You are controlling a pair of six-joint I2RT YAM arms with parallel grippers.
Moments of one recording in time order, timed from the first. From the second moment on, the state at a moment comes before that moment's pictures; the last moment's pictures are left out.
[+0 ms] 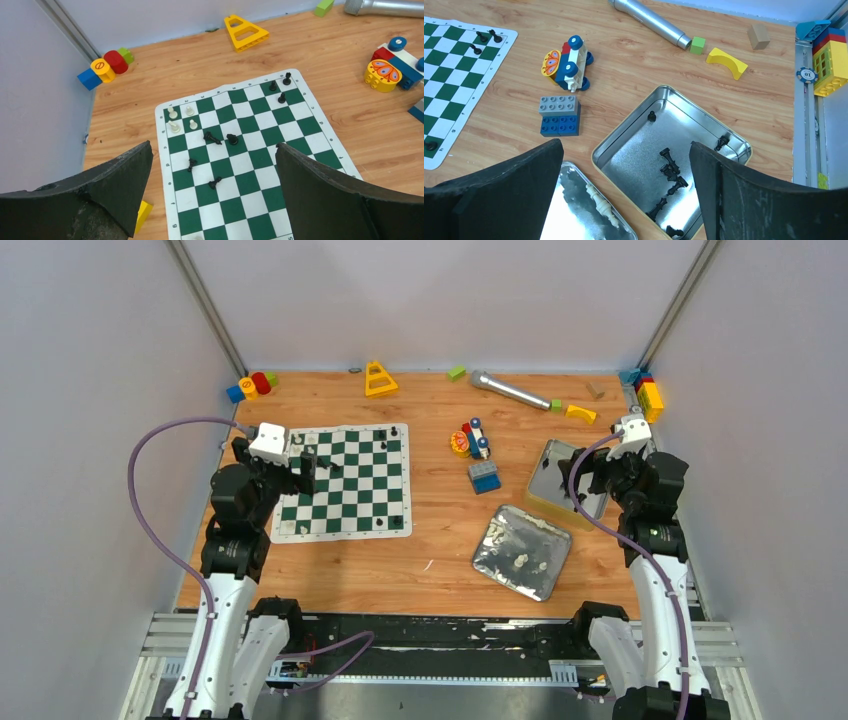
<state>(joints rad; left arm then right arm) -0.02 0.65 0.69 -0.18 0.13 0.15 -0.15 0.78 0.72 -0.20 -0.43 -0.10</state>
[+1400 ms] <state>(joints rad) -0.02 0.68 0.69 -0.20 0.15 0.17 0.06 1.41 0.95 -0.29 -0.26 -0.11</state>
